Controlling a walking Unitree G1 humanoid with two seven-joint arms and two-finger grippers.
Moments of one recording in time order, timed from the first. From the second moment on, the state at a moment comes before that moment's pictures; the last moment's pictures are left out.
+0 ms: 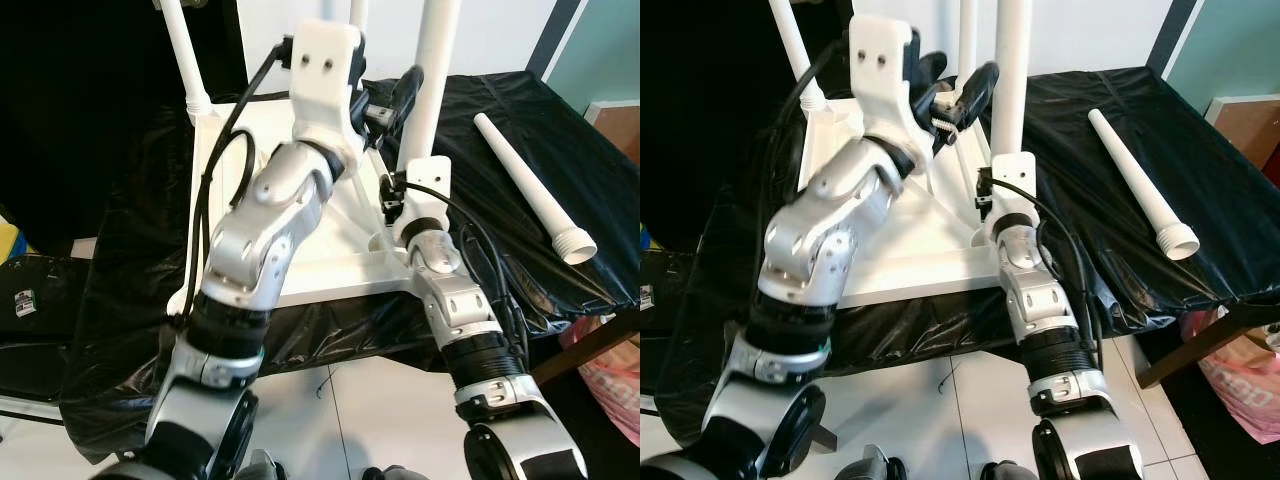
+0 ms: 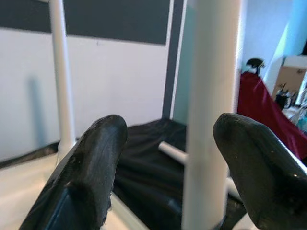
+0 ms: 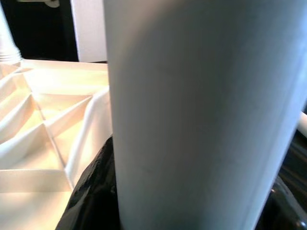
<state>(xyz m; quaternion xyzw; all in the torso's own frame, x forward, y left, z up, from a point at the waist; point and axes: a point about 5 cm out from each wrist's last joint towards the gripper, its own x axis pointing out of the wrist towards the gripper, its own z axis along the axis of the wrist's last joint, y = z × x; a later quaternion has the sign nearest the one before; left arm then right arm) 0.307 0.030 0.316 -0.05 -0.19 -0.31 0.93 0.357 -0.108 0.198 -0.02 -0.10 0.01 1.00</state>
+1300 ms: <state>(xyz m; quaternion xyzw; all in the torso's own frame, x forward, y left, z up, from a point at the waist) 0.263 0.042 0.200 0.09 -0.09 -0.43 0.90 0.322 -0.145 0.156 0.00 -0.11 0.03 0.99</state>
